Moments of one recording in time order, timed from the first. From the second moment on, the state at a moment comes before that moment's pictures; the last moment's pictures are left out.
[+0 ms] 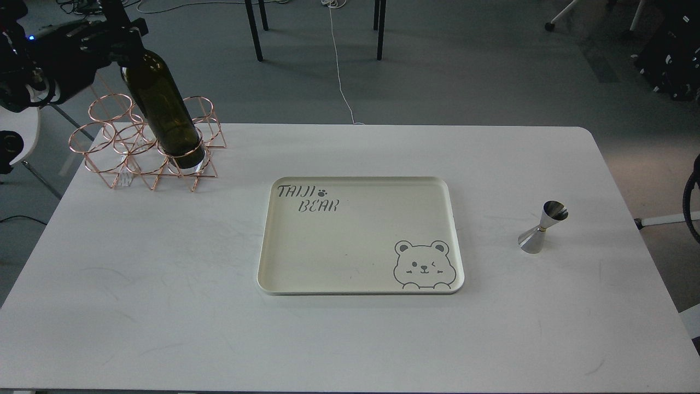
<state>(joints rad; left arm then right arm) -0.96 0.83 -0.55 -1.07 1.68 -0.06 -0.18 0.91 -0.66 0.57 0.53 -0.17 0.26 0.49</state>
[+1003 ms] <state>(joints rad) -0.96 0.82 -0.54 -1.01 1.24 0.04 -0.18 0.90 -0.66 0.57 0.54 -0.17 0.25 0.49</state>
